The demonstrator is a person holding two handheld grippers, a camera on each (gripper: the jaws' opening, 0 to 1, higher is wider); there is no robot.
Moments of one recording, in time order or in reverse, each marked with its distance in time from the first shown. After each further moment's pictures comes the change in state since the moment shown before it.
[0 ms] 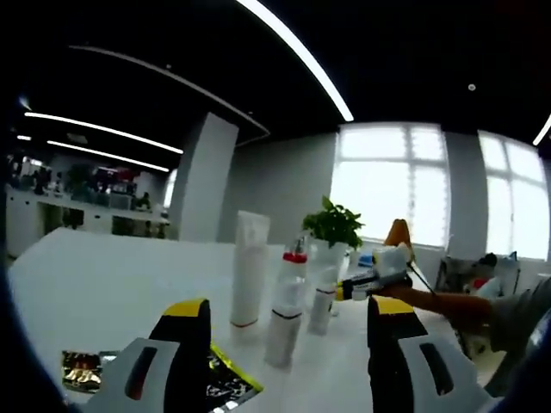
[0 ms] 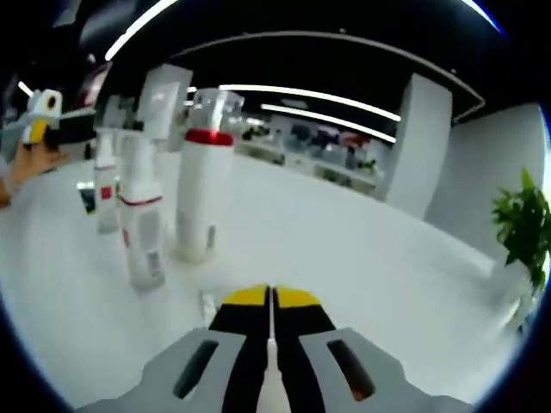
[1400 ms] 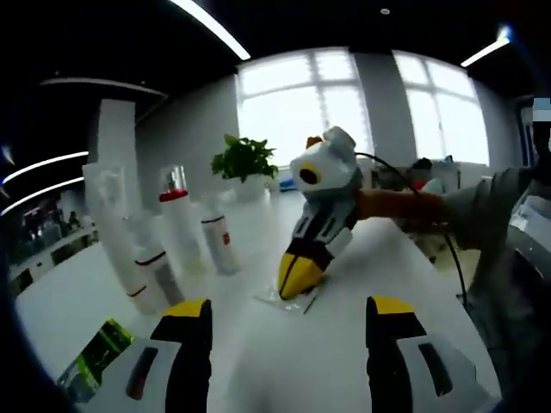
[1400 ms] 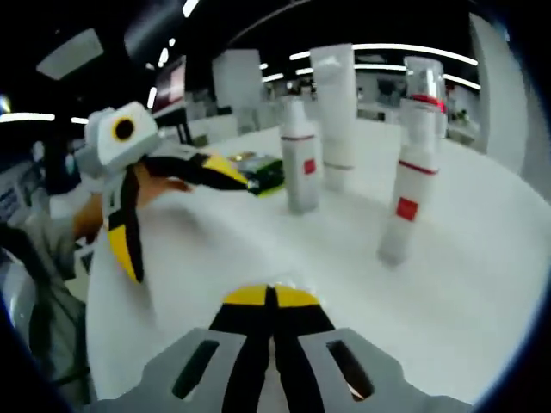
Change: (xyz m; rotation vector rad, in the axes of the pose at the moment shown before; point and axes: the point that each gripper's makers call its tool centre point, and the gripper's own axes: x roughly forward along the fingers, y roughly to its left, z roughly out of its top) left arm 0.008 -0.088 -0.101 0.334 0.328 -0.353; right arm -0.079 0.221 0.016 0.154 0.102 0.645
